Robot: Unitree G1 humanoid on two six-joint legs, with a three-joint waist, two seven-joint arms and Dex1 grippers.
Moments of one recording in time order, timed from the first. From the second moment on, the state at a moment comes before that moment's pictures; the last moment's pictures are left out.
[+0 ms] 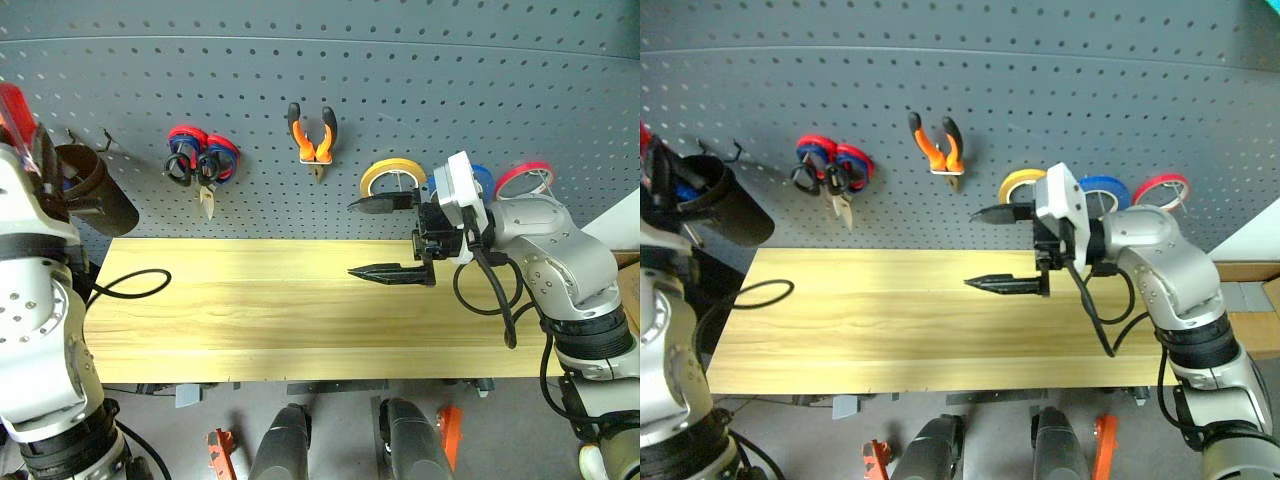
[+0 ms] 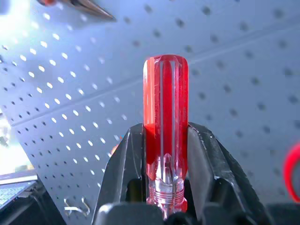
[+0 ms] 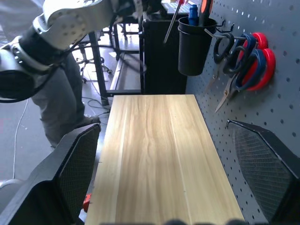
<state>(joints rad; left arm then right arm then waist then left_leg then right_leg) -0.32 0.52 0.58 -0.54 -0.12 0.46 -0.04 -0.73 -0.59 0.15 -0.26 0.57 0.53 1.12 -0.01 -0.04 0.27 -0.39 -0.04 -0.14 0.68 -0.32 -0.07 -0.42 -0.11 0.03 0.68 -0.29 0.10</state>
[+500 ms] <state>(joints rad) -0.64 0.63 0.60 -0.32 -0.31 0.53 -0.07 -0.74 -0.59 0.14 -0.25 0.57 0.55 1.11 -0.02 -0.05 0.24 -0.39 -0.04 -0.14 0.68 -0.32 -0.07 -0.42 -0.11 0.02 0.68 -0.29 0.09</state>
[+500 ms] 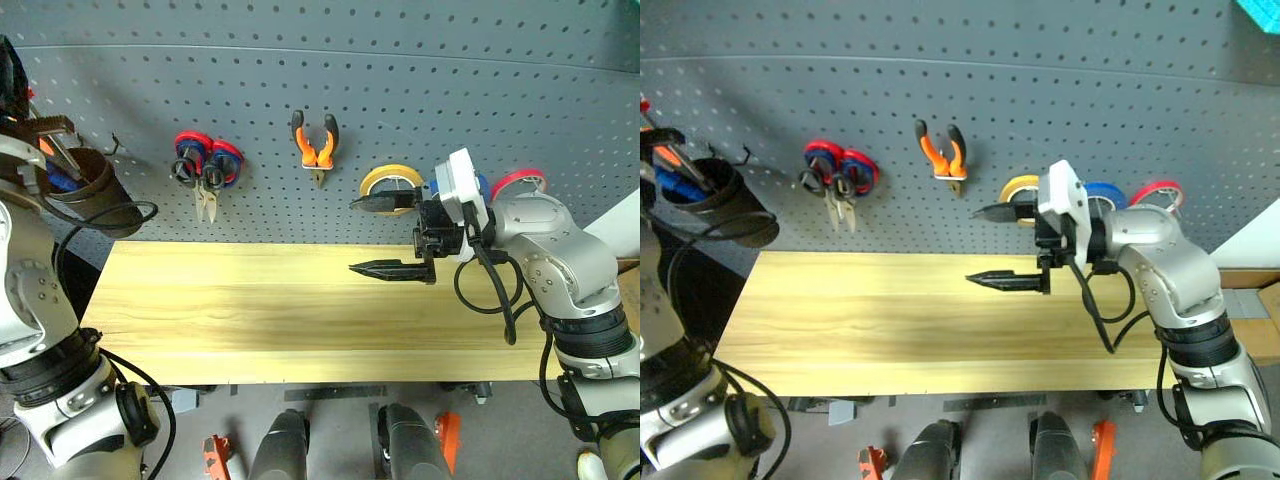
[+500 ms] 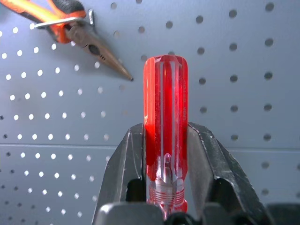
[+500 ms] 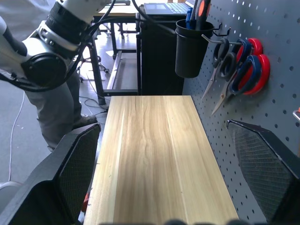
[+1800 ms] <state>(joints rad) -0.59 0.60 0.32 -0.40 -0.36 0.51 -0.20 -0.63 -0.66 0.04 -0.36 0.62 0.62 1.05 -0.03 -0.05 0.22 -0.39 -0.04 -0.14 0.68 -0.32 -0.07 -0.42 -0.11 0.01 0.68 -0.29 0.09</state>
